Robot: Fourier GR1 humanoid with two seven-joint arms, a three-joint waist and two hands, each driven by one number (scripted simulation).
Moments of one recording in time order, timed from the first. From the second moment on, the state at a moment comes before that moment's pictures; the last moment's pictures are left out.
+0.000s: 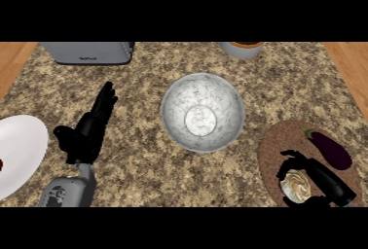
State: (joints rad) left arm -0.16 0.05 -0.03 -1.54 -0.06 0.06 0.10; right arm 0.01 -0.35 0.00 -1.16 0.59 0.31 -0.63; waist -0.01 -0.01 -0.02
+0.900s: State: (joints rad) left arm -0.16 0.04 -0.04 -1.53 -0.07 0.05 0.10; right arm -0.07 -0.01 0.74 -1.59 0.58 -0.44 0.01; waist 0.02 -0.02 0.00
